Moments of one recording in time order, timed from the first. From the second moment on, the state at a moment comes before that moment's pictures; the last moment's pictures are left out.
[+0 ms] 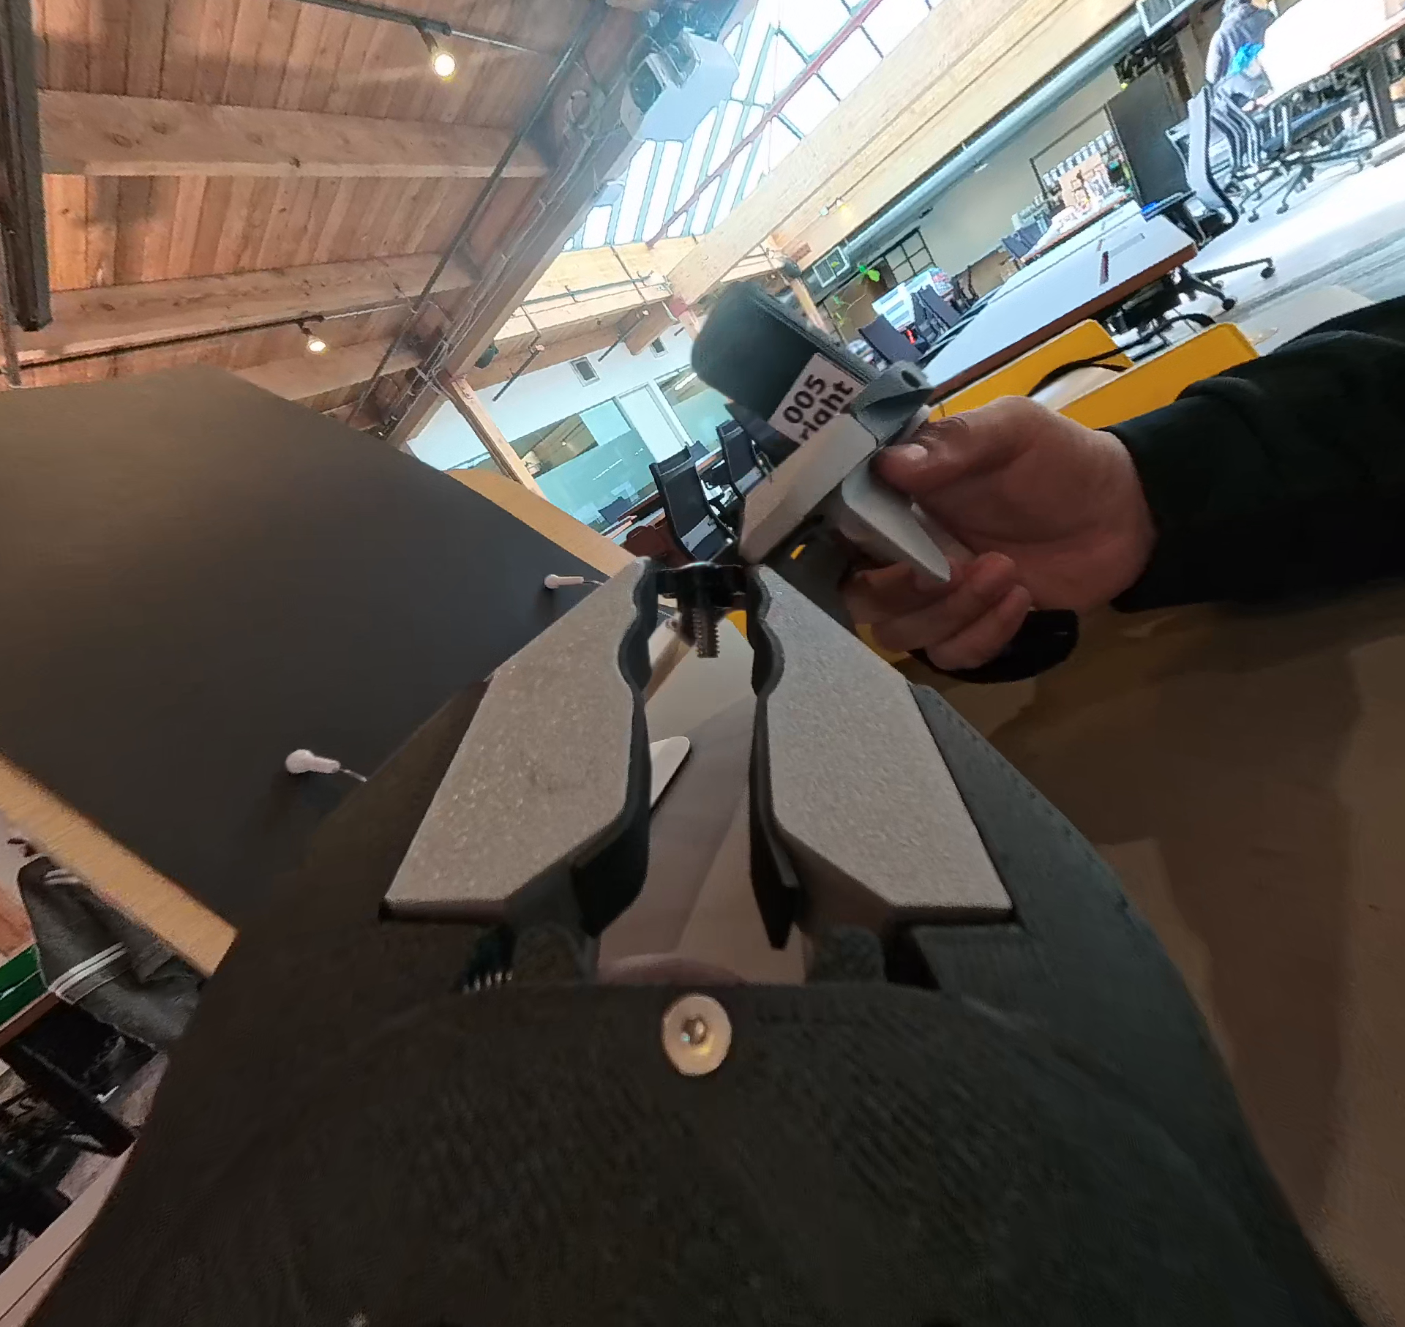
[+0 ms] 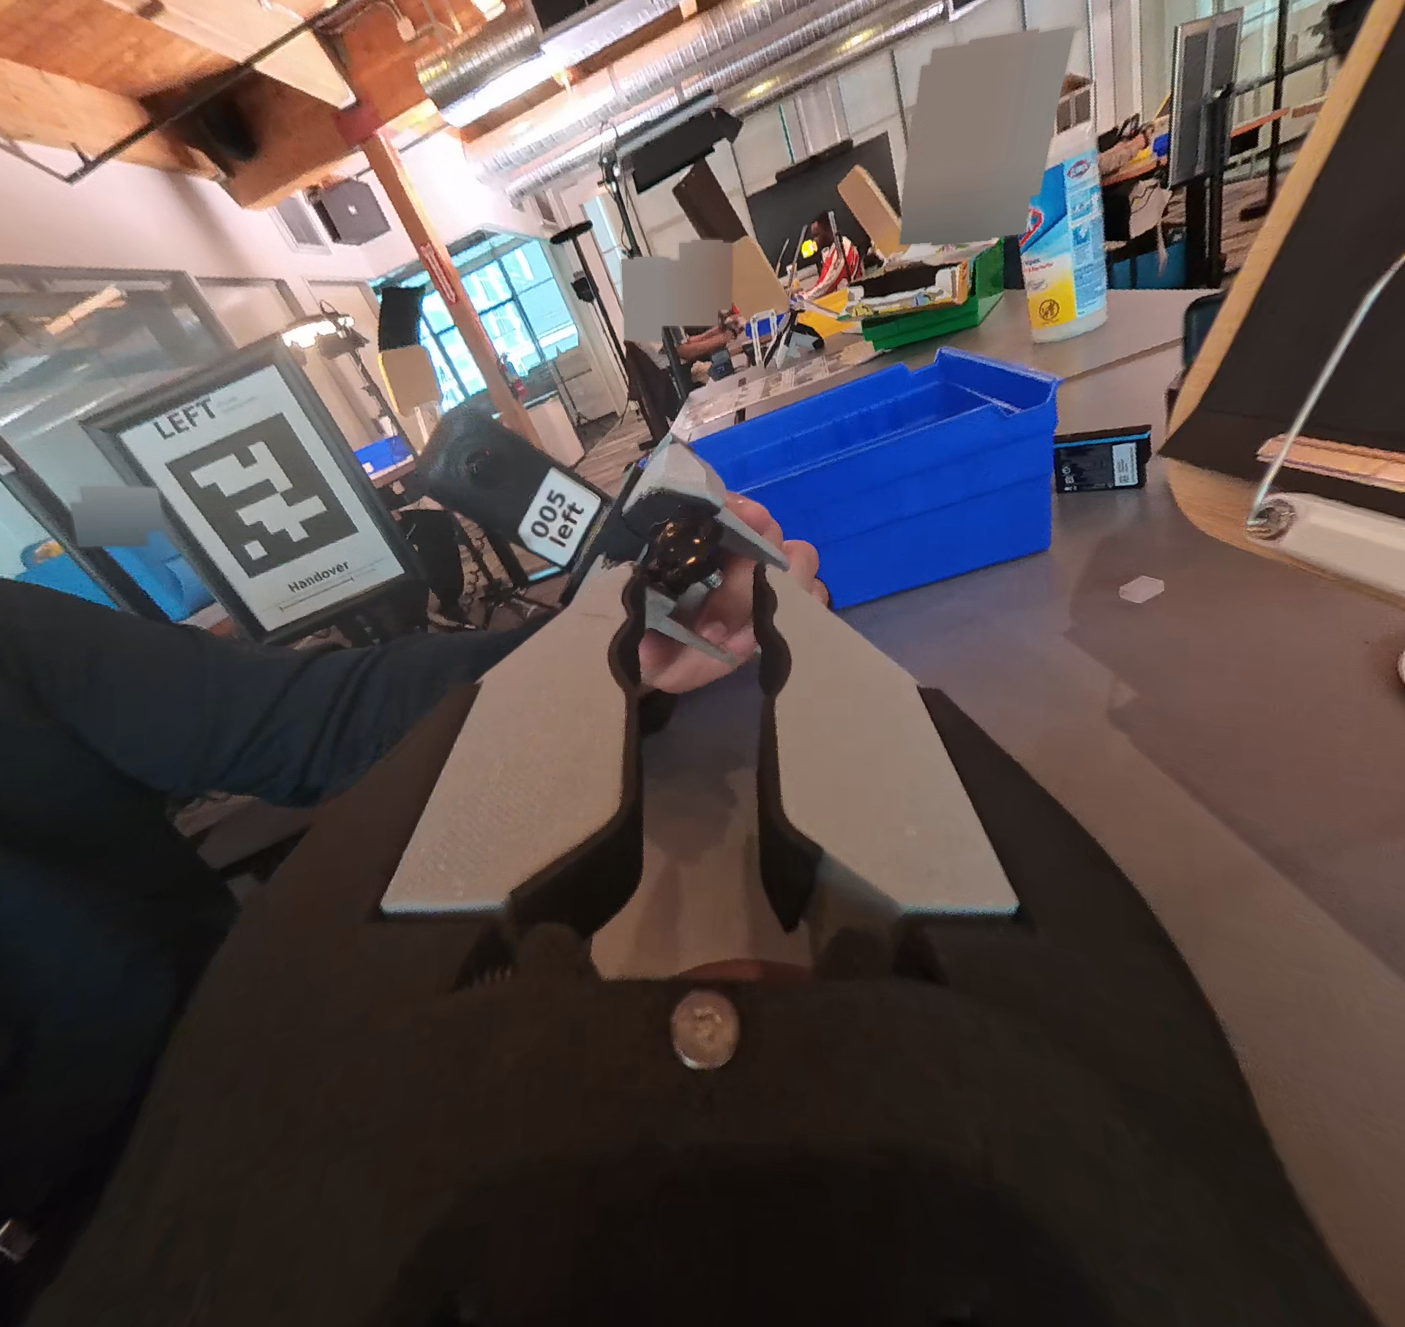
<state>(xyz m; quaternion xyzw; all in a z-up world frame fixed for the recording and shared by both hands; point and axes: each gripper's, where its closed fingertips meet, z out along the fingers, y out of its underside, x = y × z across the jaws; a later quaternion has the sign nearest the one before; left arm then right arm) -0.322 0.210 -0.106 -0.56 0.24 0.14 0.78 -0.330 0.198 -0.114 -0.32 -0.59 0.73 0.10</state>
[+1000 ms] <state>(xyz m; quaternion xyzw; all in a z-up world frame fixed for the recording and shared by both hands) -0.353 0.223 -0.139 -0.69 0.04 -0.09 0.72 -0.362 0.235 -0.152 -0.28 -0.72 0.34 0.53</state>
